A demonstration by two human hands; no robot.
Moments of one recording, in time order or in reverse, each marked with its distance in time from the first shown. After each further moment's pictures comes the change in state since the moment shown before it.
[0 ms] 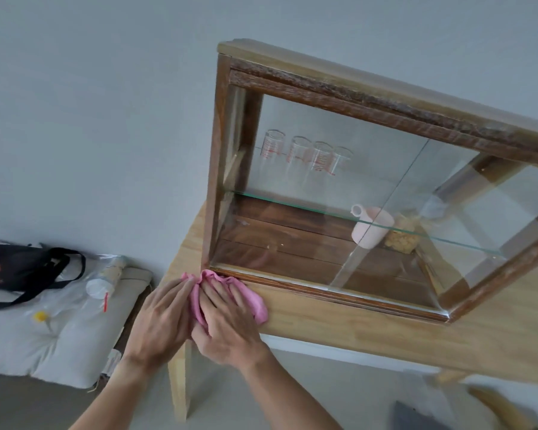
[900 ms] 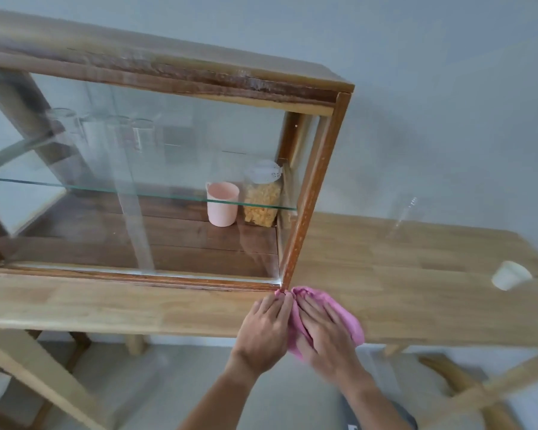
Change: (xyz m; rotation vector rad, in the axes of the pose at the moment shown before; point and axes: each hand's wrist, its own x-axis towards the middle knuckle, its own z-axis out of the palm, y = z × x) left_hand 0.074 0.463 0.252 0.081 -0.313 0.316; right_hand -0.340 0.390 -0.169 -0.041 0.064 0.269
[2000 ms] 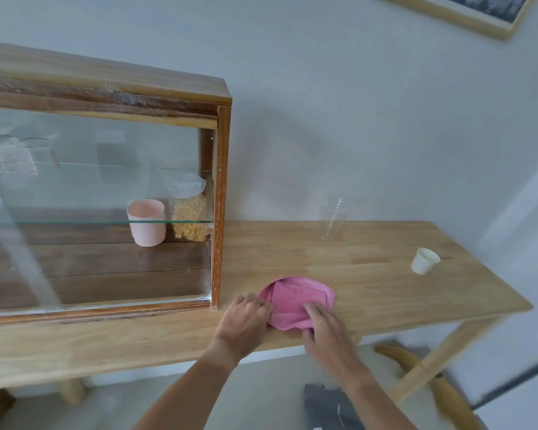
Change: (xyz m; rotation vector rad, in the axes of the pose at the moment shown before) left_hand 0.085 0.058 0.009 0.051 -0.241 0.135; right_hand -0.050 0.092 -0.059 -0.001 0.077 0.387
